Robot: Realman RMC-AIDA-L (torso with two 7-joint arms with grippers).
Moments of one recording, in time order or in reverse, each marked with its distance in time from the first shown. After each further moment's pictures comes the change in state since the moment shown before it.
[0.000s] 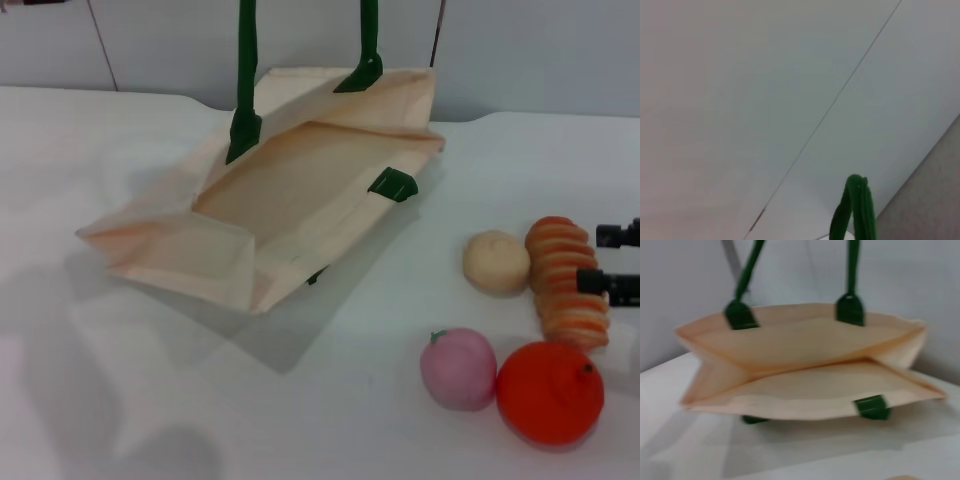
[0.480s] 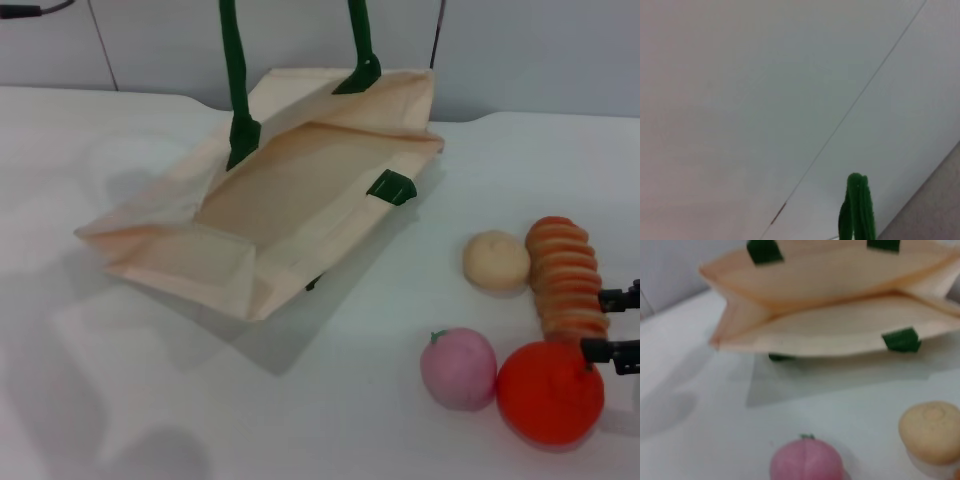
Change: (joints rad) left arm 0.034 0.006 0.000 -0.012 -0.001 -0.006 -0.004; right arm -0.047 0.085 0.011 -0.235 -0.201 0.092 0.112
